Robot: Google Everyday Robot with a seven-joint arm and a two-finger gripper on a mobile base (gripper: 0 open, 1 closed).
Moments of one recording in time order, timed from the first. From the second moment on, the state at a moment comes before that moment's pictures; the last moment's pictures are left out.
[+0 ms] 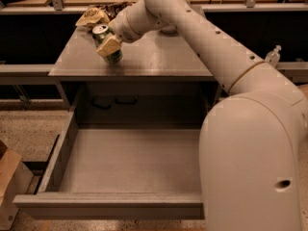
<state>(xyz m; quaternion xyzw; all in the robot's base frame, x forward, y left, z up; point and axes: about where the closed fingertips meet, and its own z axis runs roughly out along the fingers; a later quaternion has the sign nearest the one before) 0.769 0.152 0.904 -0.62 0.62 0.17 0.44</state>
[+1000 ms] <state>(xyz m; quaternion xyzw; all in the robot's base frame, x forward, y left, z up) 0.657 0.059 0.934 -0.64 0.63 0.15 0.41</state>
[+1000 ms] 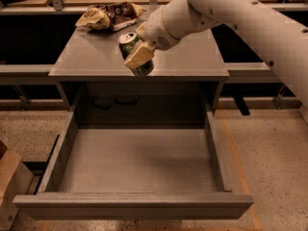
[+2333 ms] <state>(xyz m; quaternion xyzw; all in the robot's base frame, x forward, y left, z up) 0.607 0.014 0.890 -0.61 0.69 0.14 0.36</state>
